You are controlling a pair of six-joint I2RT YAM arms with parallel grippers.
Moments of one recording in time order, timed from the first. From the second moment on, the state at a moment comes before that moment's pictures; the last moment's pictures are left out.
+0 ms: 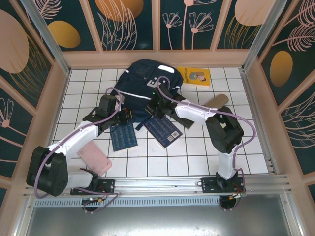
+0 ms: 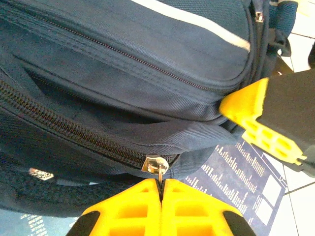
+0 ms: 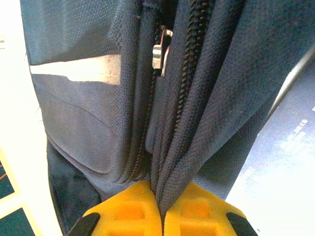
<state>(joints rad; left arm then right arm) -0.38 1.31 0.79 -0.27 0.21 -0.50 0.73 1.92 1.36 -0.27 -0.18 1.32</state>
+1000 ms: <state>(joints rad) -0.25 1.28 0.98 -0.45 -0.07 -0.47 0.53 1.77 1.45 -0.39 -0.27 0.98</state>
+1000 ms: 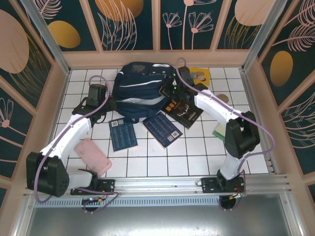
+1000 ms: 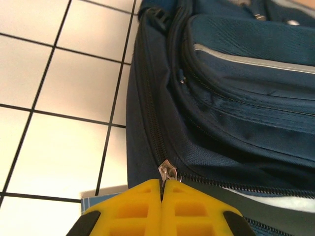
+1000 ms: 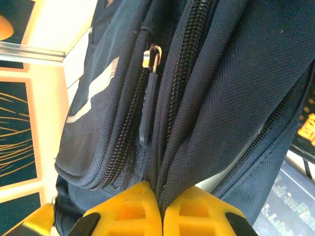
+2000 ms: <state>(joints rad) -0.36 1.44 0.89 -0.31 0.12 -0.47 0.59 1.75 1.37 -0.39 -0.10 0.94</state>
